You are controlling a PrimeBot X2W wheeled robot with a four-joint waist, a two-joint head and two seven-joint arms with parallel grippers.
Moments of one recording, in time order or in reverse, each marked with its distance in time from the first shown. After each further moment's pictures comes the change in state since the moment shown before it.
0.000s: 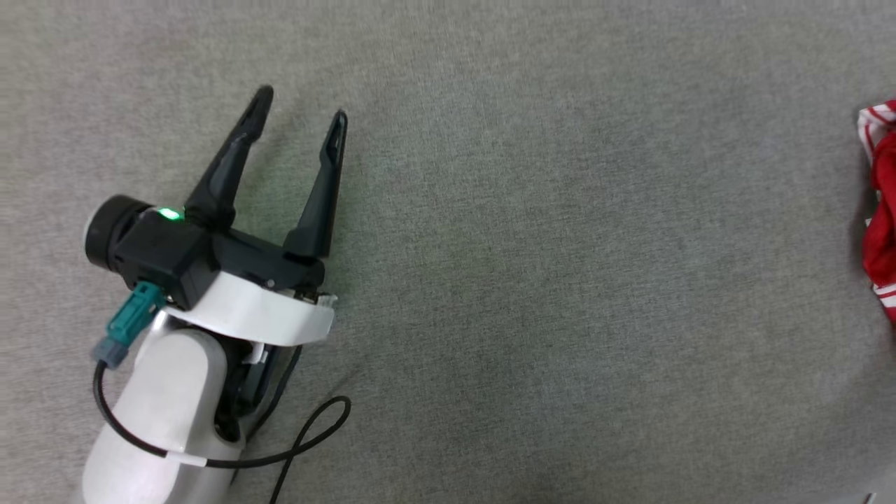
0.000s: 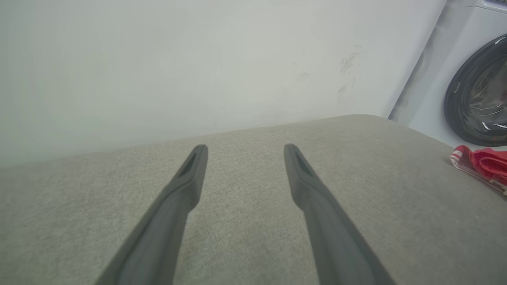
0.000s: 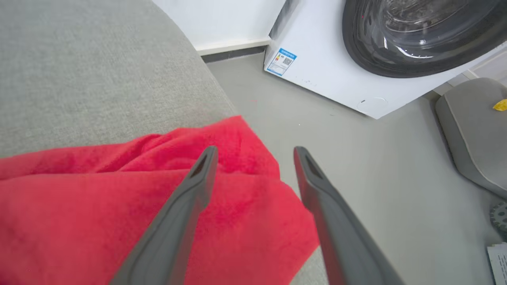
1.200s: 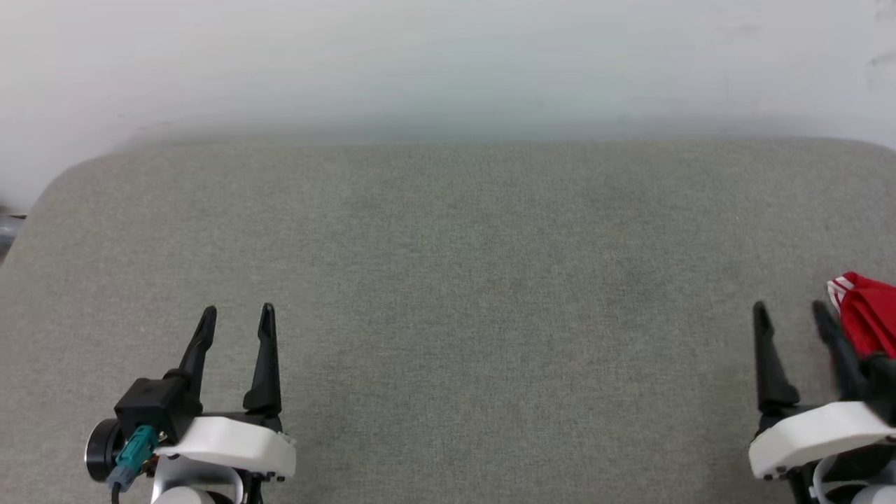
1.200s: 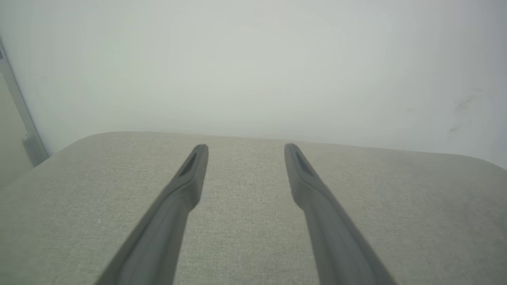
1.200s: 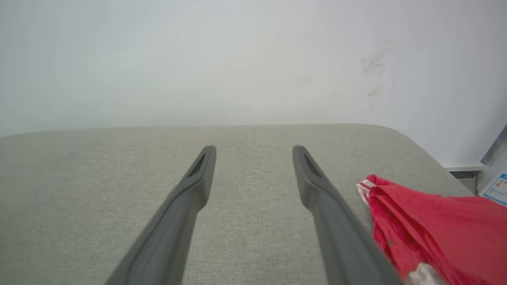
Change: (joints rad) left arm 0.380 -0.083 0.140 0.160 -0.039 0.119 -0.047; right arm 0.667 0.210 0.525 -0.417 0.343 0.000 -0.353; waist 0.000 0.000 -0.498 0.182
